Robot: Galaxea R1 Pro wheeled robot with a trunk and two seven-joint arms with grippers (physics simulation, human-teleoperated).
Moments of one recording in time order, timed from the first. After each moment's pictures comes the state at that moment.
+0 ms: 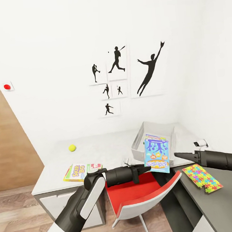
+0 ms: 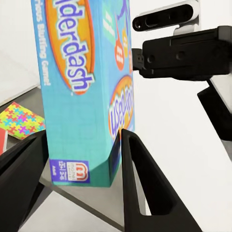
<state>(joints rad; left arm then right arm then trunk) -0.56 -0.06 -0.52 -1.29 0.64 0.61 -0.67 -0.38 -0.53 -0.14 -1.58 -0.75 1.04 1.01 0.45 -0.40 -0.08</state>
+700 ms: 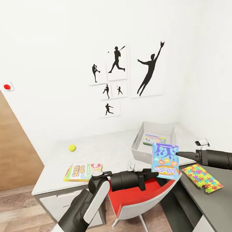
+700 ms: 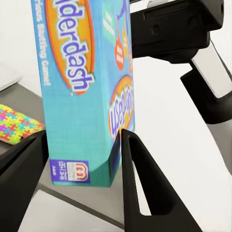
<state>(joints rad) -0.56 -0.06 -0.60 -1.29 0.64 0.57 -0.69 -0.38 -0.53 -0.16 -1.58 -0.75 1.04 1.01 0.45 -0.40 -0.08</state>
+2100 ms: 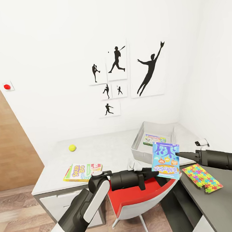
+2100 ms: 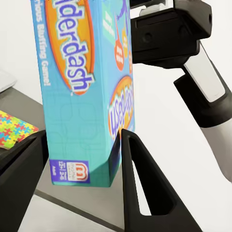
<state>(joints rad) -0.56 -0.06 -0.60 -1.29 0.65 0.56 -0.71 -0.37 -0.53 -0.15 -1.58 -0.75 1.04 1.01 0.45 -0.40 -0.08</state>
